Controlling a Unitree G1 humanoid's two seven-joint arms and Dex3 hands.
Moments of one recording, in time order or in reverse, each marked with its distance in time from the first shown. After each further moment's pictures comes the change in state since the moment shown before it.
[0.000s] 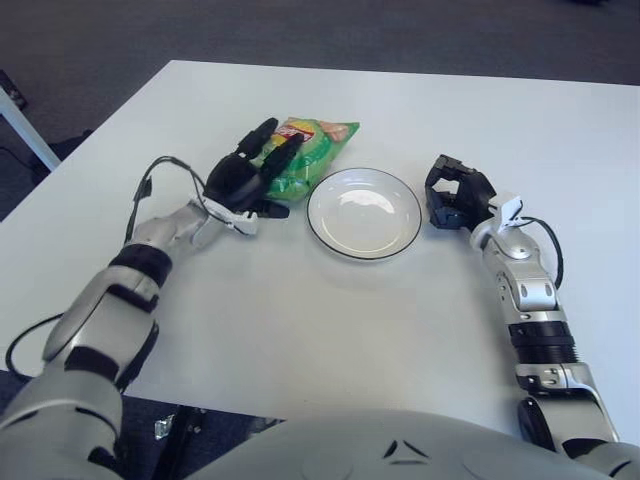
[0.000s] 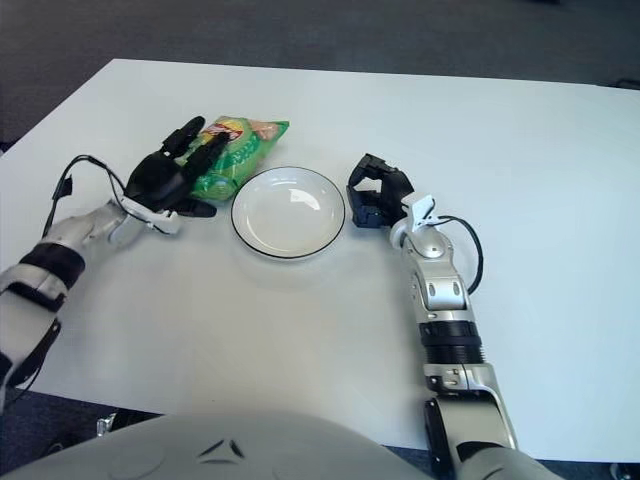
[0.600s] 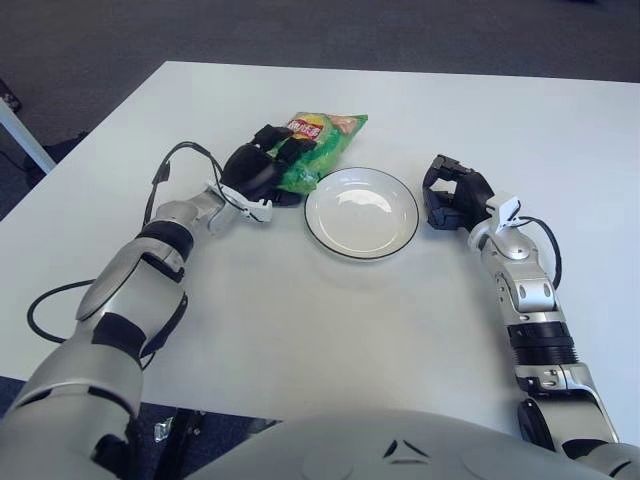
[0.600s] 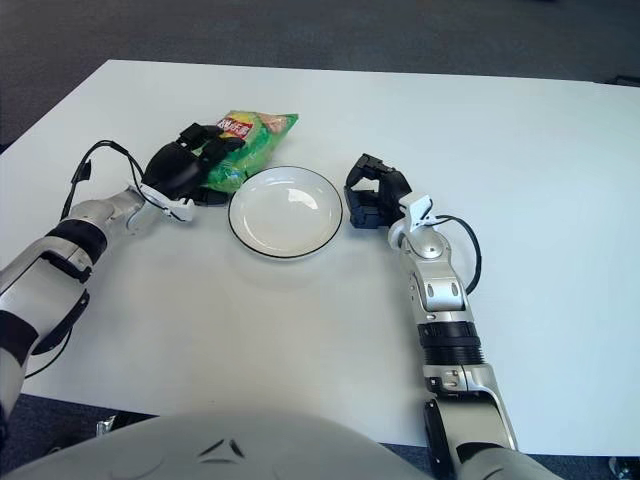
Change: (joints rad) left arm -0.101 -0.074 -0.082 0.171 -0.007 0.028 0.097; right arm 0.011 0.000 0.004 -0.026 0.000 0.002 -0.001
